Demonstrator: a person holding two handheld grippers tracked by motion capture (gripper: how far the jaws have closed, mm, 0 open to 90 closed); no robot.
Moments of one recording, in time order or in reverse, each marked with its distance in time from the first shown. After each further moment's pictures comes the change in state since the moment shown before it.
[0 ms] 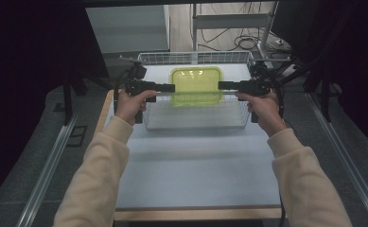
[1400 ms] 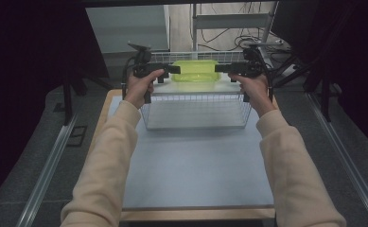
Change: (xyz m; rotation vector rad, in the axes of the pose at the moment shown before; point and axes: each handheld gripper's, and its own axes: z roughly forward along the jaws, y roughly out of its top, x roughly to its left) left arm 0.040 0.047 0.030 -0.060 0.061 -0.099; right arm -0.039 0.044 0.037 -0.030 -0.175 0.019
